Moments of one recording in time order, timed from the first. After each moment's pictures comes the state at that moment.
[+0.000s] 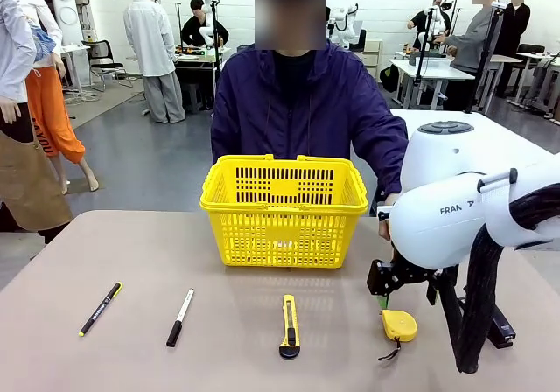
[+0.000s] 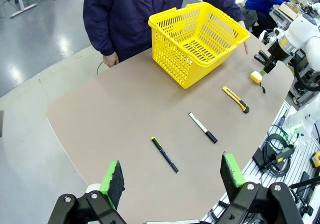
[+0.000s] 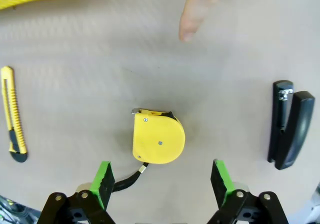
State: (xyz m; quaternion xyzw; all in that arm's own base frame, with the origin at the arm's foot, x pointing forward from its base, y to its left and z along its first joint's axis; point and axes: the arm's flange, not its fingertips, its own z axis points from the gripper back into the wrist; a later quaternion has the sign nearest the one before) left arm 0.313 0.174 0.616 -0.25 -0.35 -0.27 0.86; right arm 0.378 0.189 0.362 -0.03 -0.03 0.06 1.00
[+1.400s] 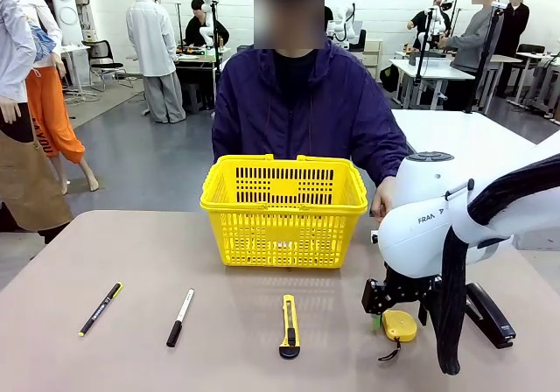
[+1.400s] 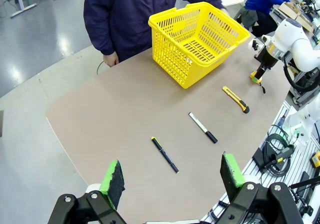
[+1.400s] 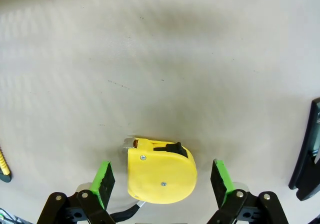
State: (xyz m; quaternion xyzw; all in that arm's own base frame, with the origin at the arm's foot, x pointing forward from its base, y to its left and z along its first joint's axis) left arm 0.313 0.174 0.616 -0.25 -0.35 -0.27 0.86; right arm 0.401 0.187 0.303 -0.01 0.02 0.06 1.00
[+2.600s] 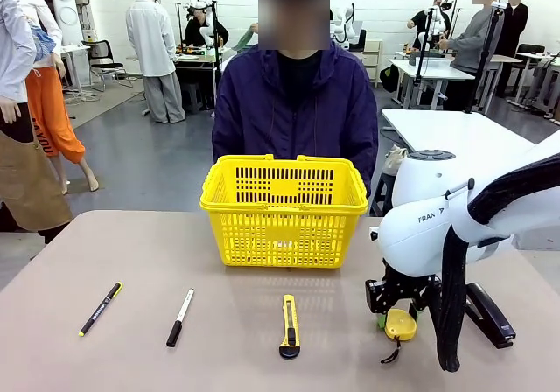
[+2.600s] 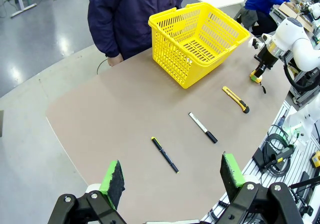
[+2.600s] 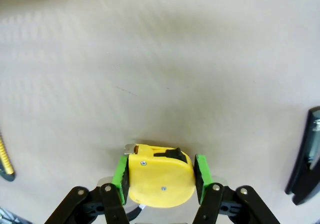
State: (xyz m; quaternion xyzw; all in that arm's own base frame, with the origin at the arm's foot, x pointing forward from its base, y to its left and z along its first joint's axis) left arm 0.313 0.174 0.616 -0.25 -0.35 -0.27 0.86; right arm 0.403 0.190 0.315 -0.01 0.00 0.07 1.00
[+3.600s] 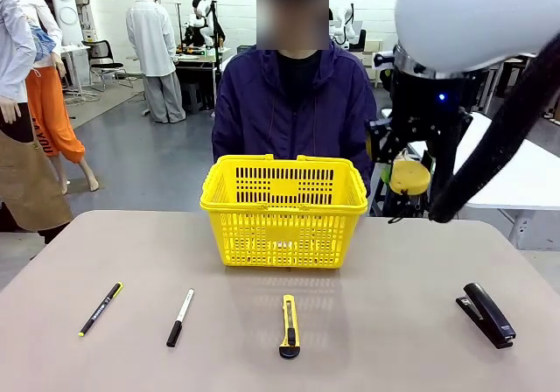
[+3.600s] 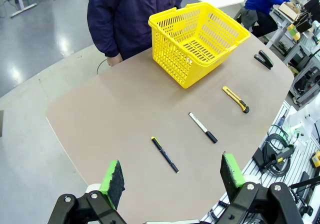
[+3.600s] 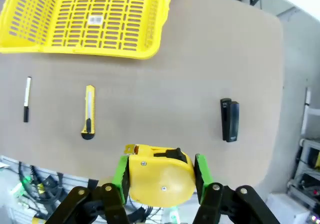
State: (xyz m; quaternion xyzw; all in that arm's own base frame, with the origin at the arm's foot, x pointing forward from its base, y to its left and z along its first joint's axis) left arm 0.313 0.174 0.616 -0.25 -0.35 -0.27 0.86; right arm 0.355 0.244 0.624 -0.05 -0.13 0.07 0.99
